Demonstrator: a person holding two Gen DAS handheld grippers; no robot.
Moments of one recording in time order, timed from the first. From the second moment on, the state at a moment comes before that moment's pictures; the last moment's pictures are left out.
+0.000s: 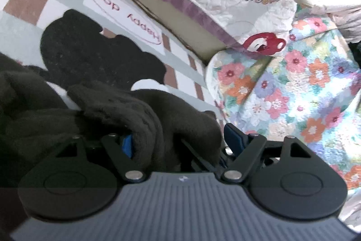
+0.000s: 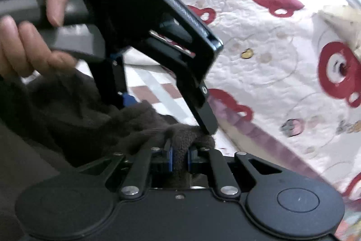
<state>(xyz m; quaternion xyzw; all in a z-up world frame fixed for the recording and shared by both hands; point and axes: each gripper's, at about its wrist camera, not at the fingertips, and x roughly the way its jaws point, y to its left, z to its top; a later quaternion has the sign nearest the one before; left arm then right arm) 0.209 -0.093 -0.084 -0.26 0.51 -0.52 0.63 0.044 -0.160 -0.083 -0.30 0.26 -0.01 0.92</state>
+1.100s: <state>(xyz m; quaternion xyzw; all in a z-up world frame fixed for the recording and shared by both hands) 0.211 -0.123 -0.131 -0.09 0.51 -0.43 0.74 0.077 -0.208 -0.091 -0.04 0.41 0.23 0.88</state>
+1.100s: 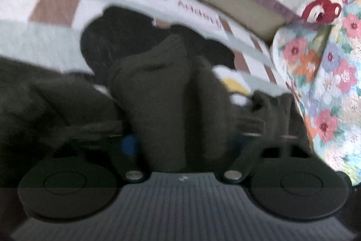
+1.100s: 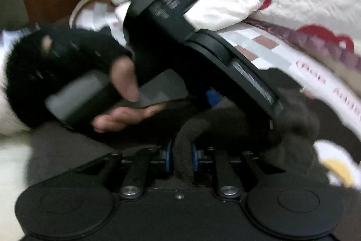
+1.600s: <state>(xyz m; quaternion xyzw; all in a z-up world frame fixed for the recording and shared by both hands) 0.222 -0.047 -0.094 -0.06 0.43 -0.27 0.86 -0.062 -0.382 -0.081 0.04 0.41 -0.10 0.90</state>
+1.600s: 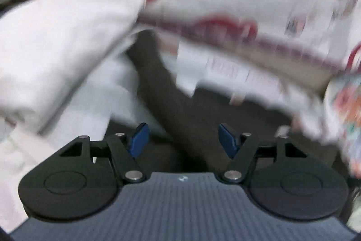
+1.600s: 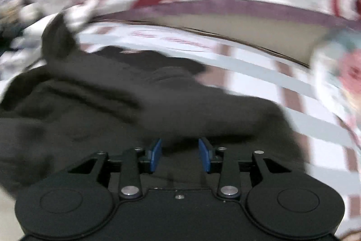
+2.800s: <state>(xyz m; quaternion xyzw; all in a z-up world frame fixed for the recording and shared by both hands) 0.234 -0.015 -0.141 0.00 0.48 -0.32 0.82 0.029 -0.389 -0.145 -0.26 0.43 -0.01 0.87</state>
